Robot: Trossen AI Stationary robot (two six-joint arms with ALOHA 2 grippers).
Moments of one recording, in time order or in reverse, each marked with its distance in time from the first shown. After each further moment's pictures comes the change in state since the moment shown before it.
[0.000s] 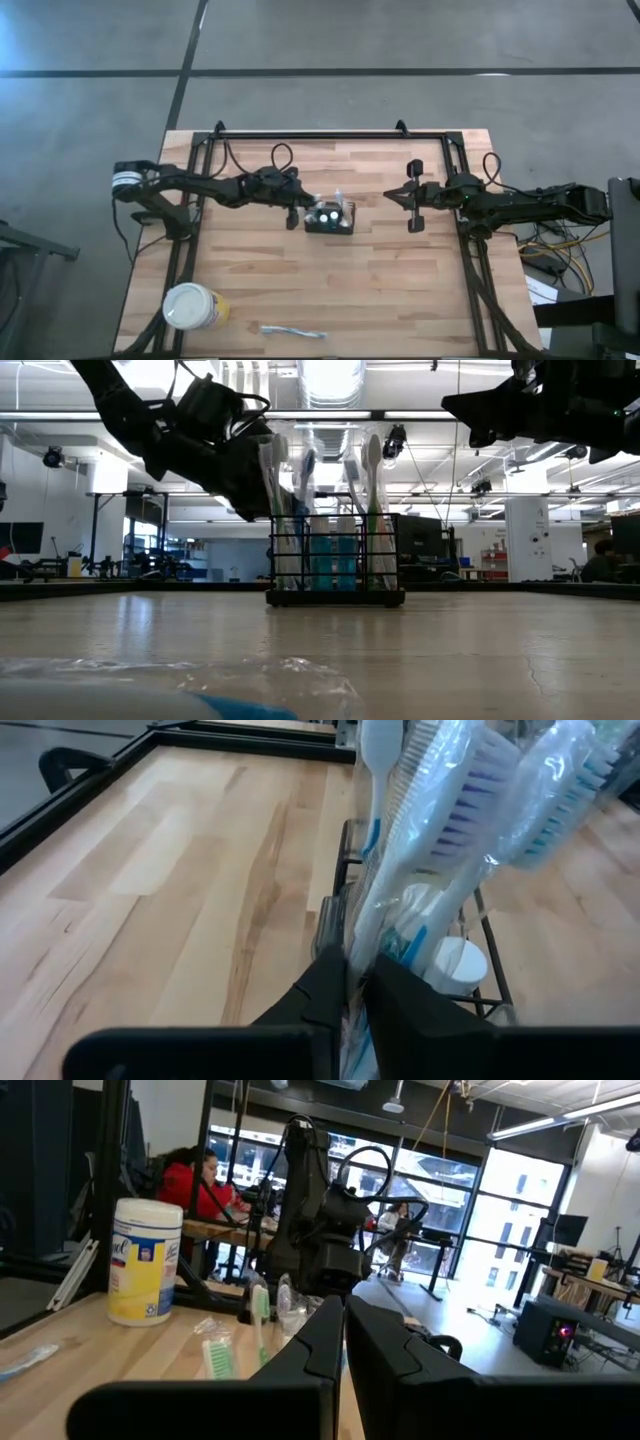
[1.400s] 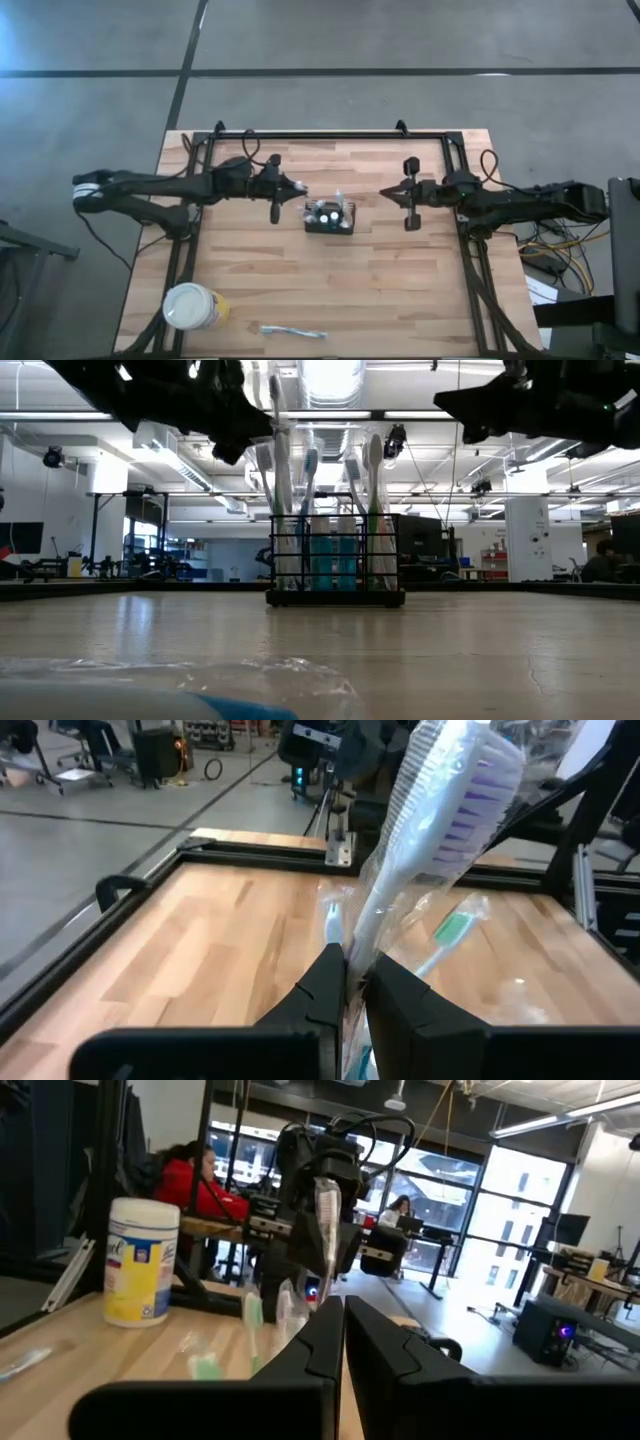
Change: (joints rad) left arm -0.017 -0.364 -0.003 -0.126 -0.021 -0.033; right arm 0.000 0.049 0.059 -0.018 -0.003 -0.009
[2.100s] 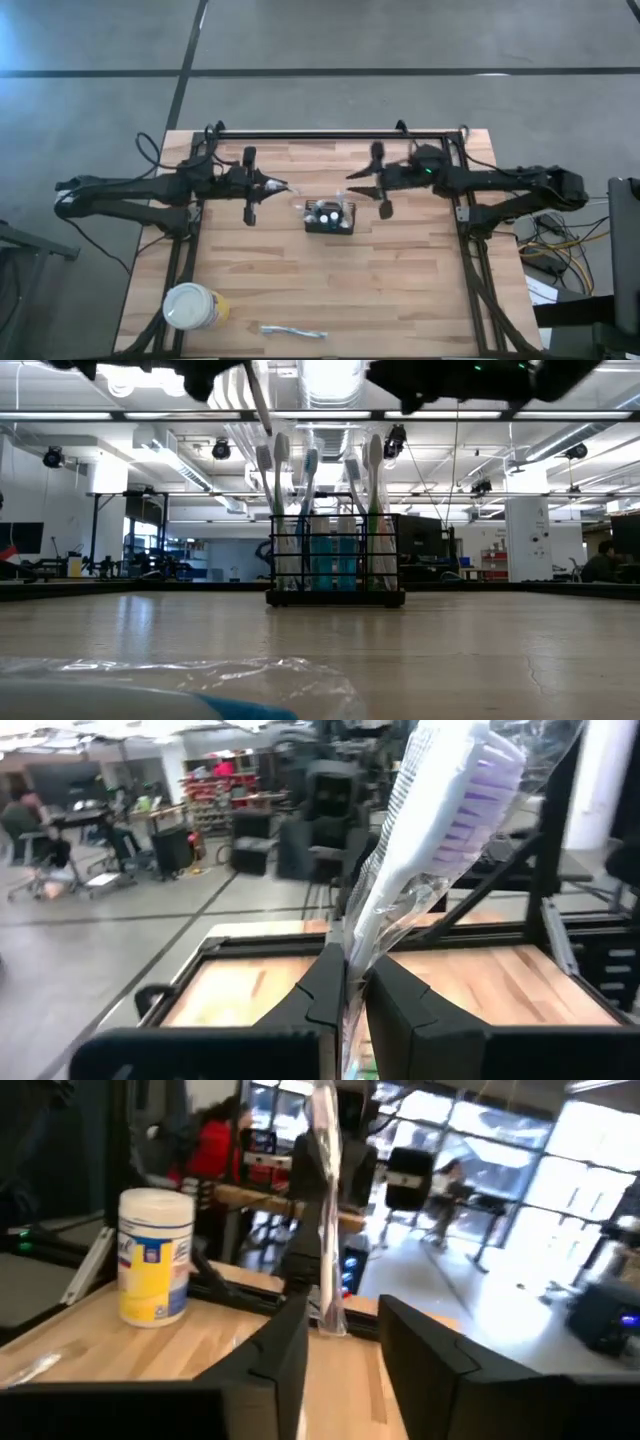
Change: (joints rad) left arm -0.116 -0.294 0.072 -0.182 -0.114 0.125; right arm -0.020 0.328 0.493 -0.322 -0.139 -0.037
